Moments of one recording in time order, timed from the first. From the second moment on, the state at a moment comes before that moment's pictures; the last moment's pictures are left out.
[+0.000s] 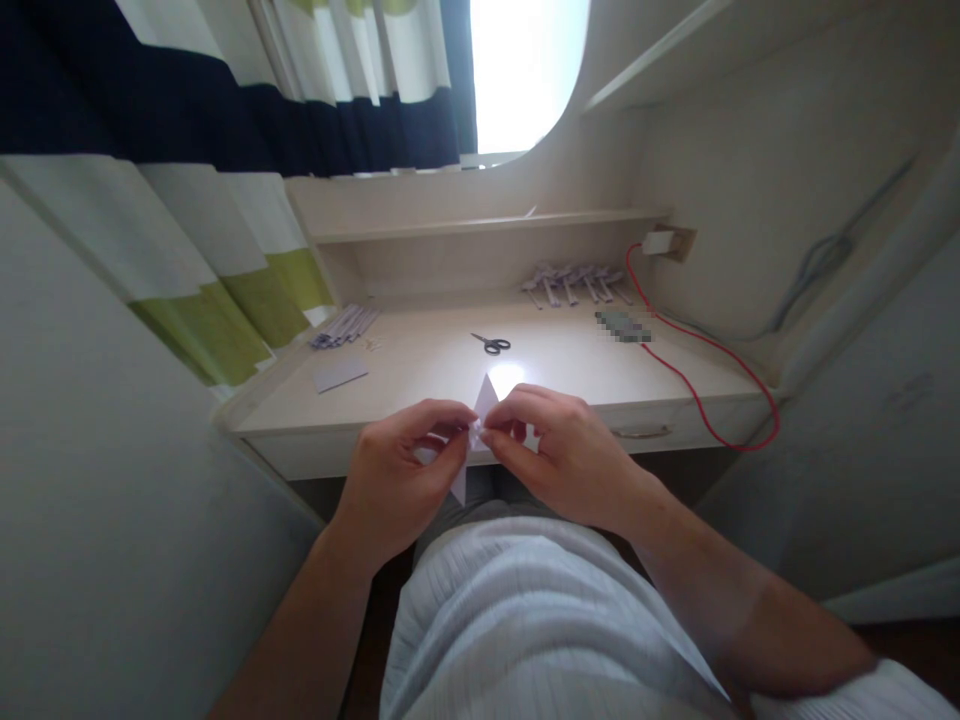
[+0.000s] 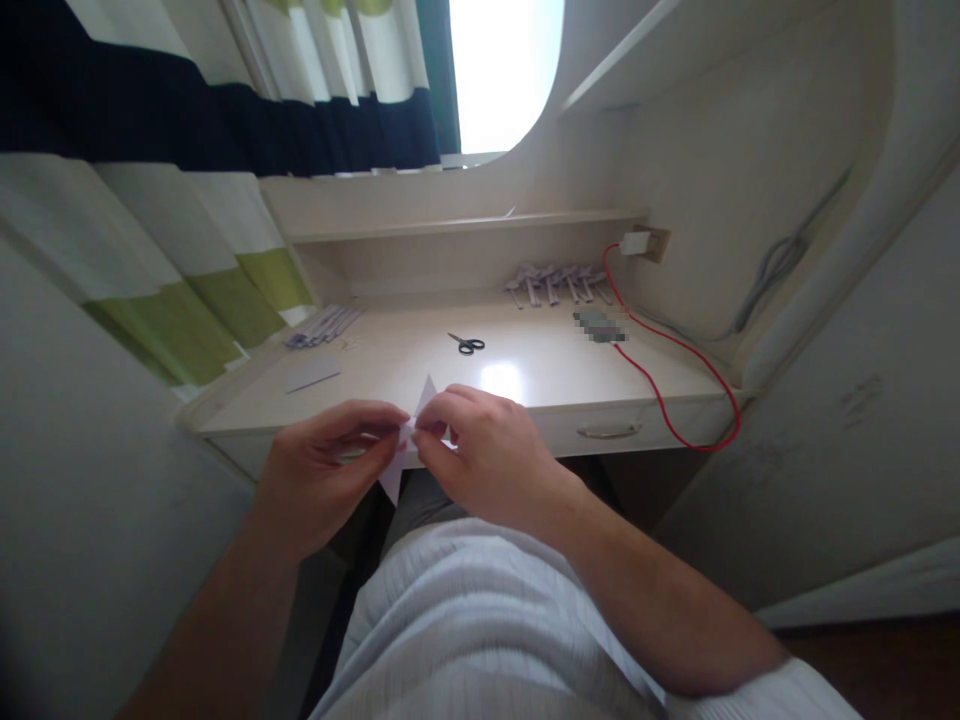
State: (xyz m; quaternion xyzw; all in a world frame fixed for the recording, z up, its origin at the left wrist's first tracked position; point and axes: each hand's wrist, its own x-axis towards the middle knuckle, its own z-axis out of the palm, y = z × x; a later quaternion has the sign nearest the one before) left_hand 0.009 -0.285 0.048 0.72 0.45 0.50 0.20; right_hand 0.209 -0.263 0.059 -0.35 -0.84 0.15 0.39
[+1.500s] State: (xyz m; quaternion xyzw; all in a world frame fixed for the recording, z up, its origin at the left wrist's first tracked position) left_hand 0.009 -0.287 0.051 0.73 0.44 0.47 0.20; right_hand 0.213 -0.263 0.061 -0.36 -0.85 0.17 0.34
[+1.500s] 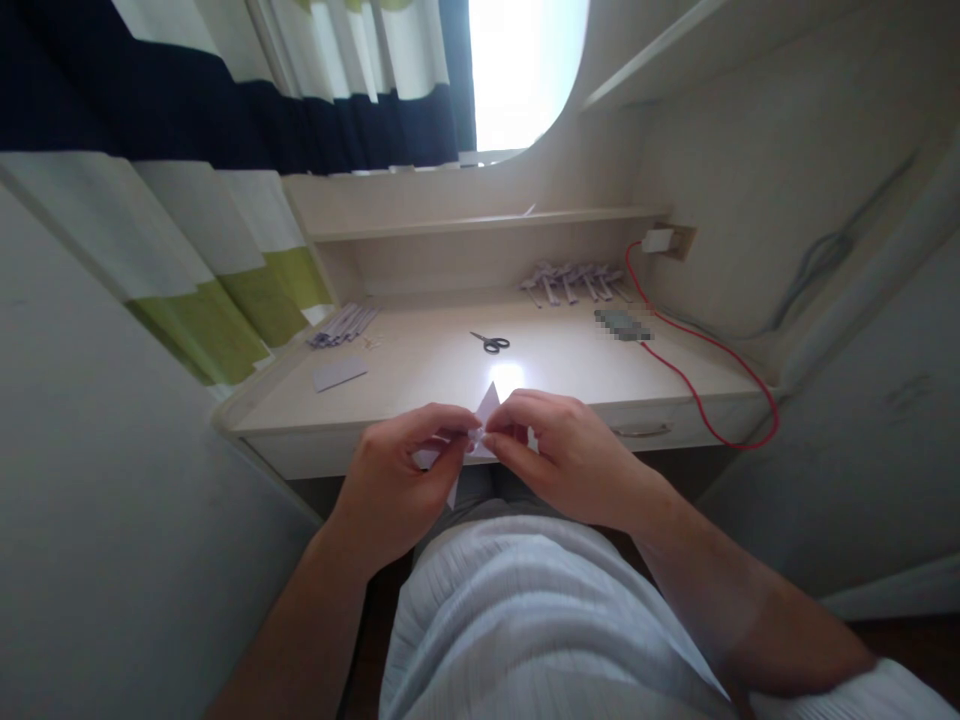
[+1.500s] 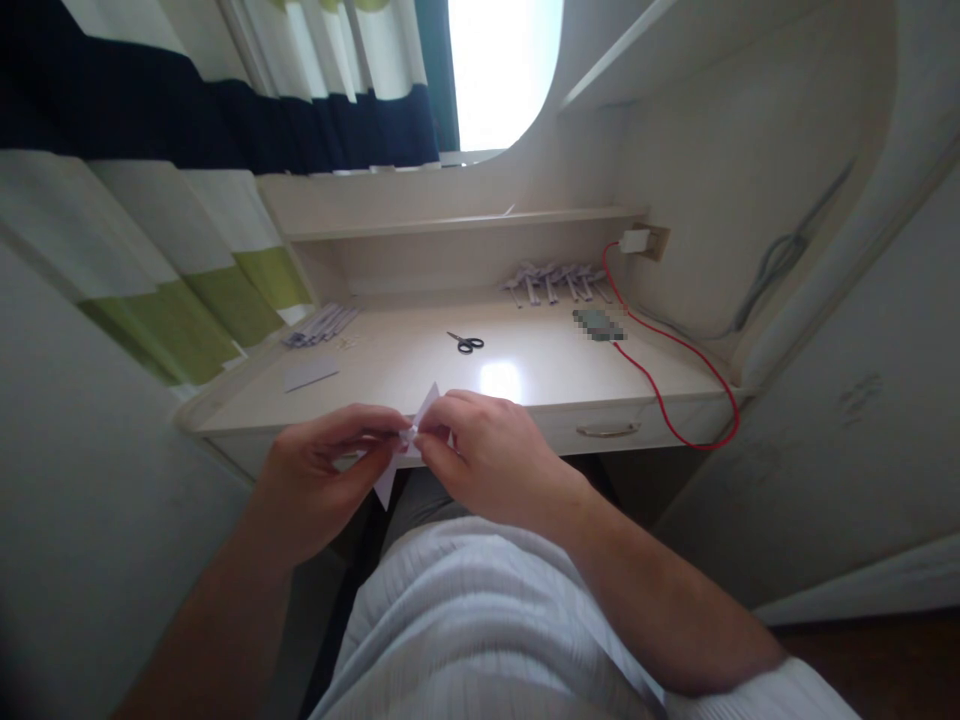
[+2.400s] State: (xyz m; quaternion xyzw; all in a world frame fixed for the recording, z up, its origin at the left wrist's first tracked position) left_hand 0.012 -0.289 0.051 0.72 0.44 0.50 0.19; right_hand 0.214 -0.263 0.062 -0.36 -0.84 0.17 0.36
